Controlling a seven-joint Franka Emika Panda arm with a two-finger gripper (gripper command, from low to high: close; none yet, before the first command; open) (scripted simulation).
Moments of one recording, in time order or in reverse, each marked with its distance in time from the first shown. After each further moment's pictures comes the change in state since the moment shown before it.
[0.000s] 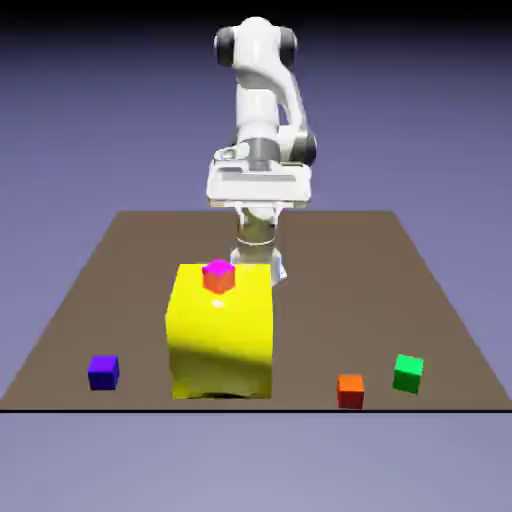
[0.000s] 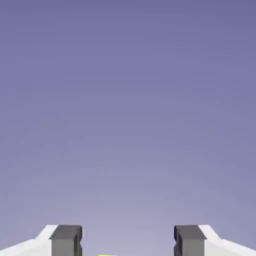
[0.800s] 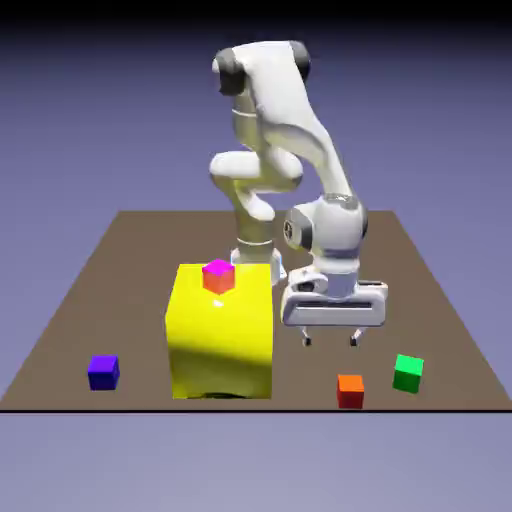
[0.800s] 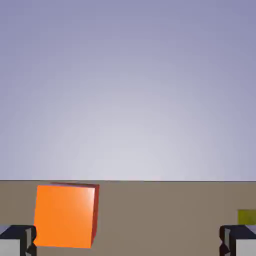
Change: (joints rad) arm -0.158 0.870 0.432 0.537 -0.343 -0.415 0.602
